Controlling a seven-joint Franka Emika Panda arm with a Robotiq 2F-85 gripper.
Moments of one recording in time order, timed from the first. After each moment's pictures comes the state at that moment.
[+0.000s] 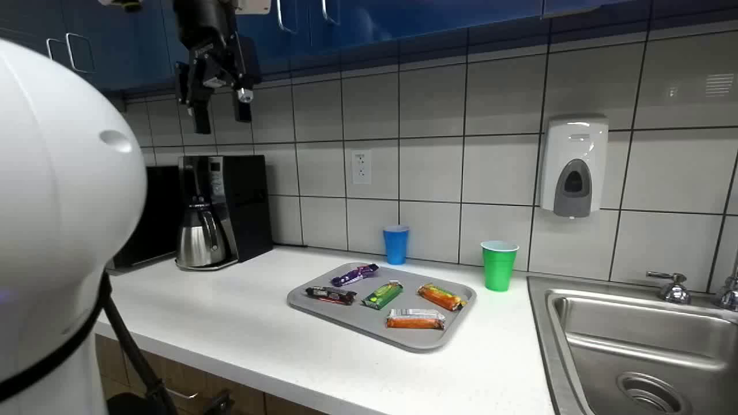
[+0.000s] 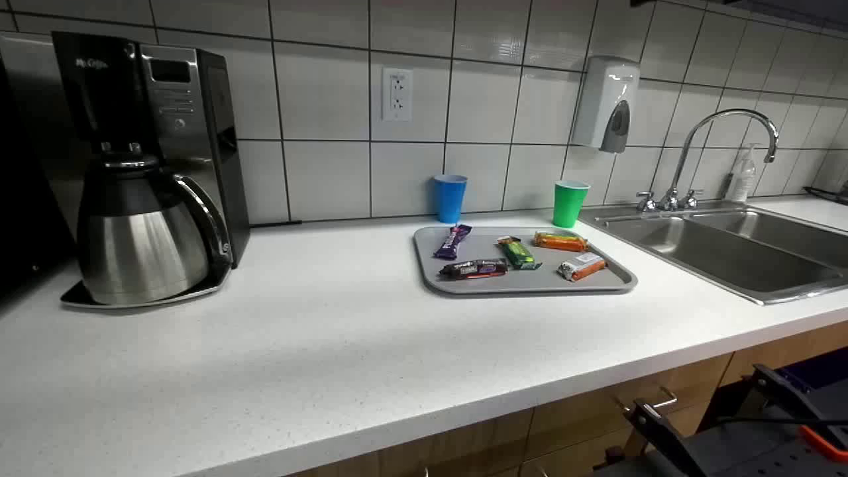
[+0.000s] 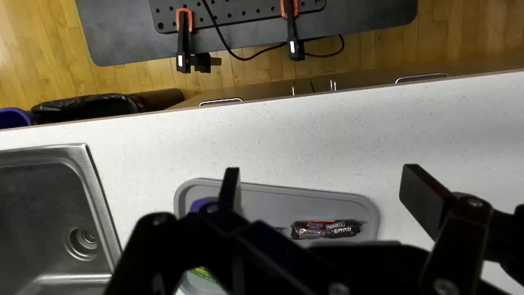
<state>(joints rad) 0.07 -0.78 0.23 -2.46 0.05 1.62 0.29</state>
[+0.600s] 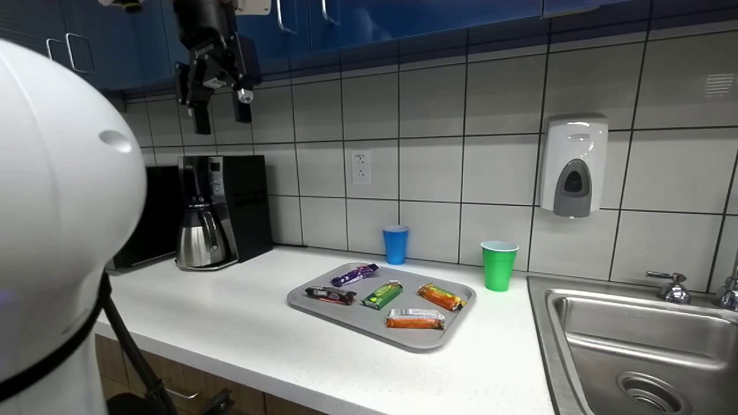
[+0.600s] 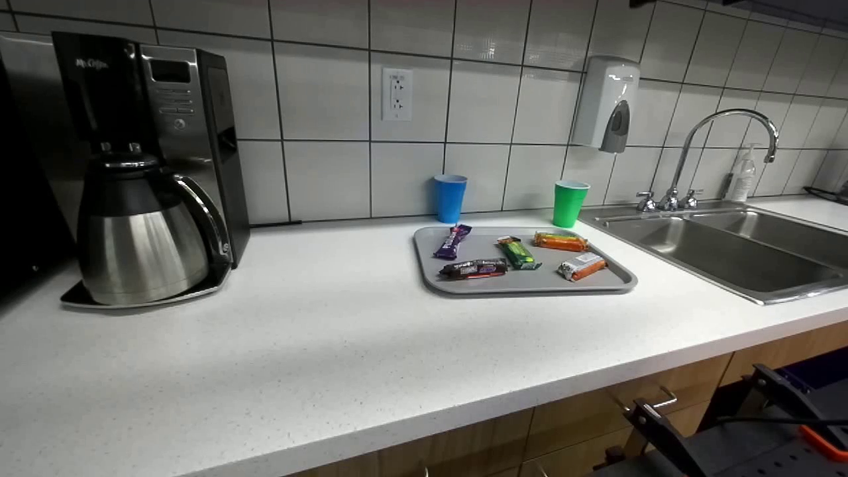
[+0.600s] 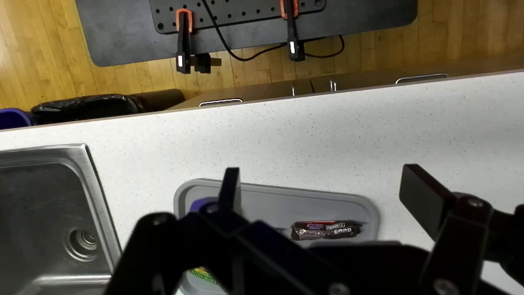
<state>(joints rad) 0.07 -0.78 0.23 -2.46 0.05 1.62 0.29</state>
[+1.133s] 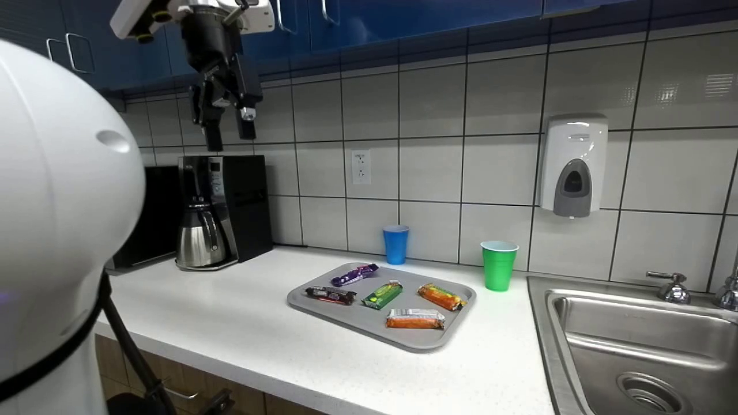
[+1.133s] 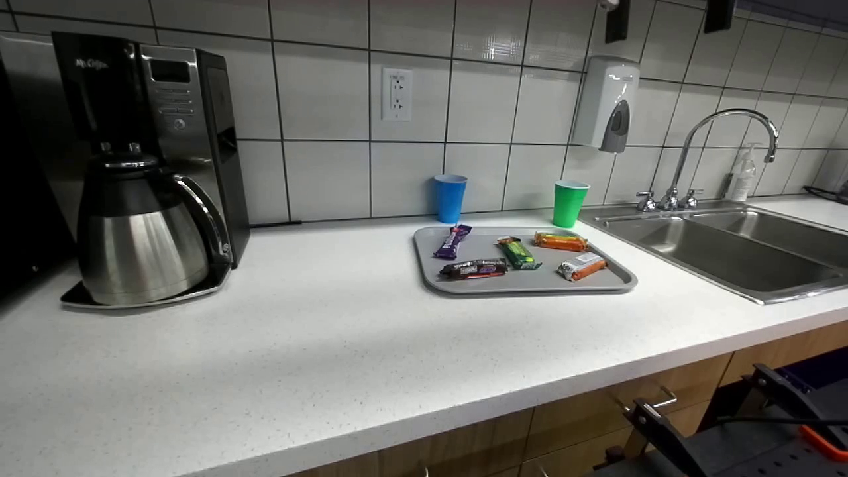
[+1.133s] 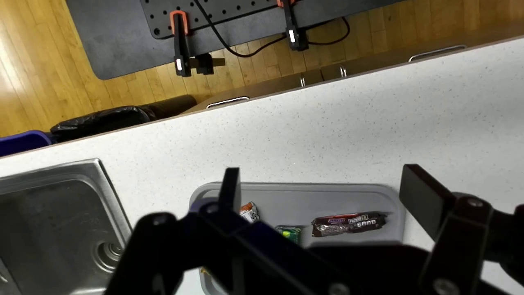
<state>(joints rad) 0.06 -0.73 0.26 -2.49 0.04 1.69 0.43</state>
